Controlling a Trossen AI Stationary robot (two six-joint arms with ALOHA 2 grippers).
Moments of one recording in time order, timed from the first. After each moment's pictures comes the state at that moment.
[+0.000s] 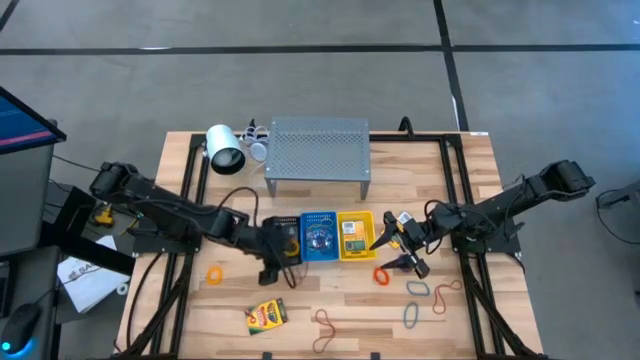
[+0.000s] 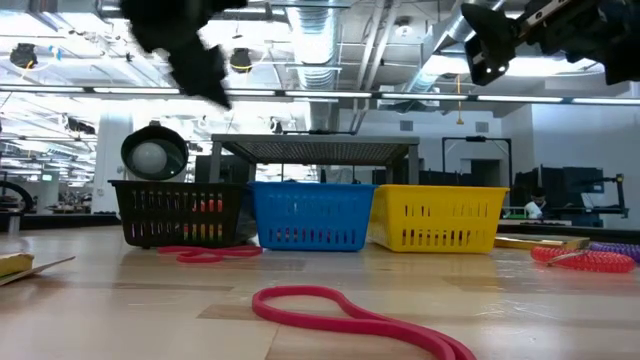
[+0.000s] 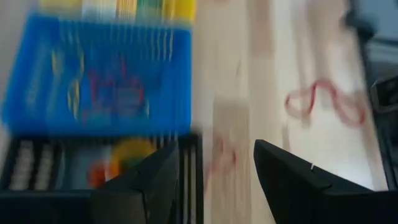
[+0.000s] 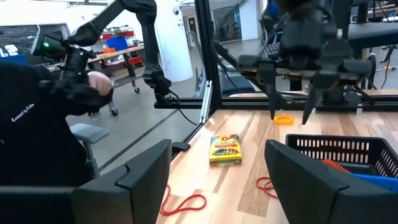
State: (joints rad) left arm -0.32 1.39 0.92 -0.41 -0.12 -0.37; right arm 0.28 1.07 0.29 0.77 -0.18 0.18
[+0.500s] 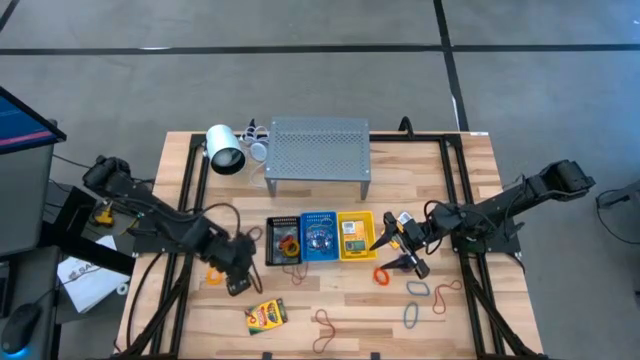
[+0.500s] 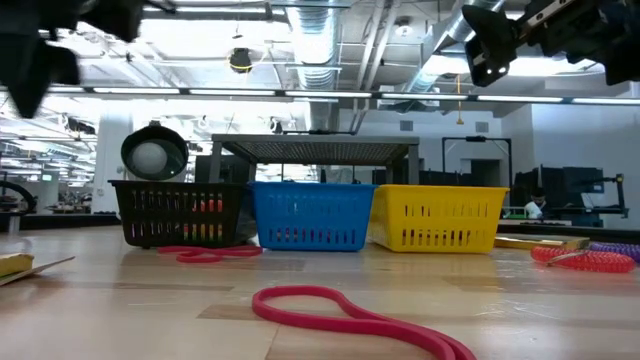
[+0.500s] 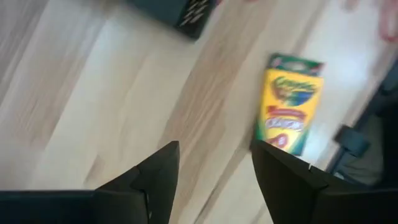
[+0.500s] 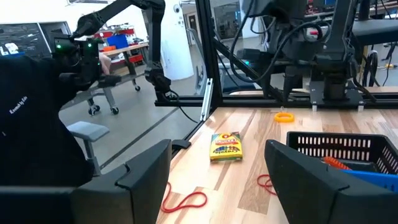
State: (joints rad) left arm -0.53 1.27 0.92 -0.91 -0.01 -1.05; right arm 0.28 1.07 0.29 0.76 -0.18 0.18
